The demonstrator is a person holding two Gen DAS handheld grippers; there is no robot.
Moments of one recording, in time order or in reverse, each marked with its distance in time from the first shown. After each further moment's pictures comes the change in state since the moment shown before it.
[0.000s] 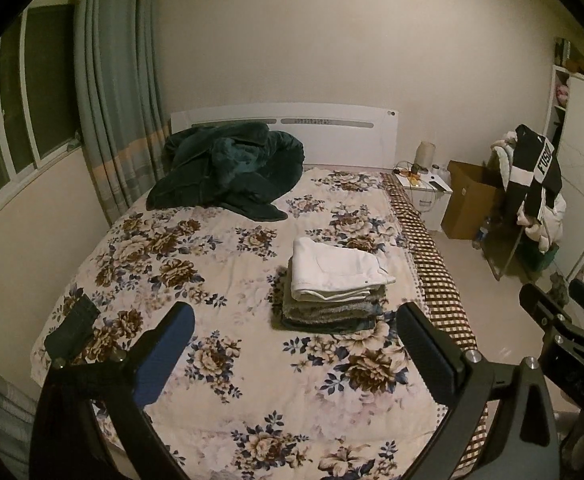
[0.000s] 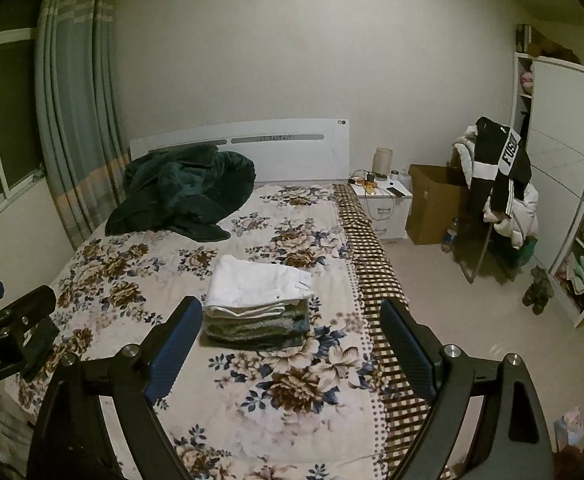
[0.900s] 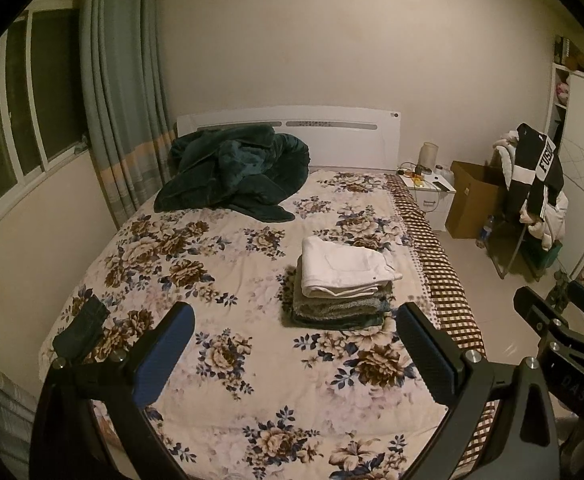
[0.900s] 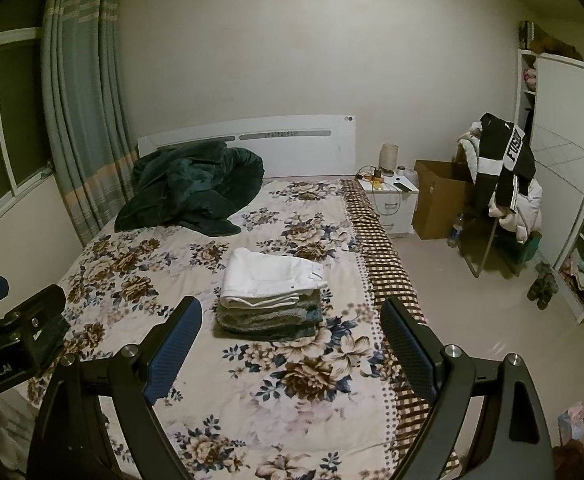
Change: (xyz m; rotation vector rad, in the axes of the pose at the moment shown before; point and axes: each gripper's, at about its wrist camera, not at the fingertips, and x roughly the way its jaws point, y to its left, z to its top) left arm -0.023 0.010 -0.011 0.006 -0.009 0.017; right arm -0.010 0.017 -0.002 -0.003 0.020 0.032
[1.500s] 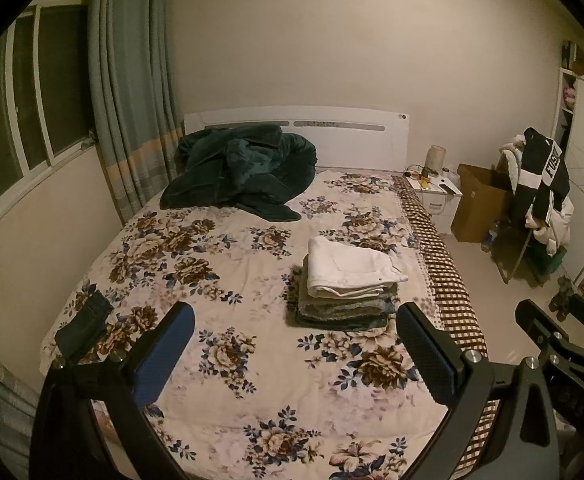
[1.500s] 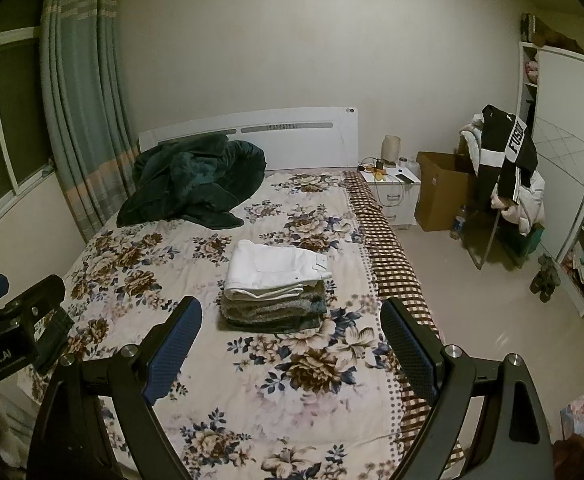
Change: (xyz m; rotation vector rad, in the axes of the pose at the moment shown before) left arm -0.004 0.003 -0.005 -0.028 0.000 0.029; right arm 0.008 0.008 -0.011 0.015 0.028 0.005
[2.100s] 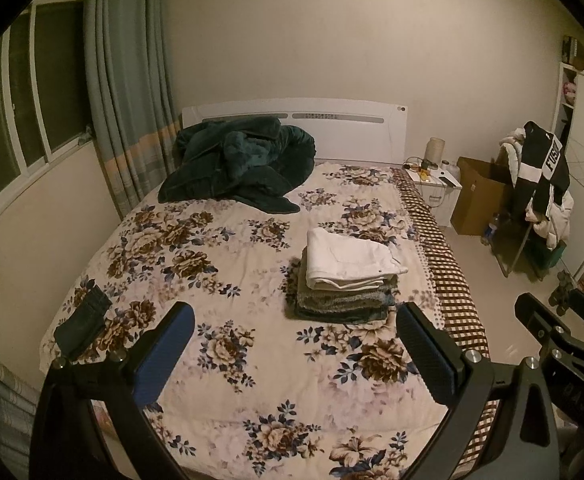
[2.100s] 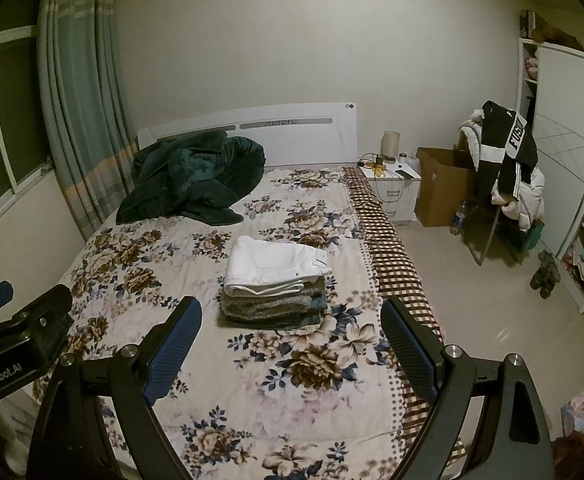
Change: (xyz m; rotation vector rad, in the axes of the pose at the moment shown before) left arm 0.003 -0.003 -0.007 0.003 0.015 0.000; right arm 0.007 0.003 -0.010 0.004 0.013 0.000
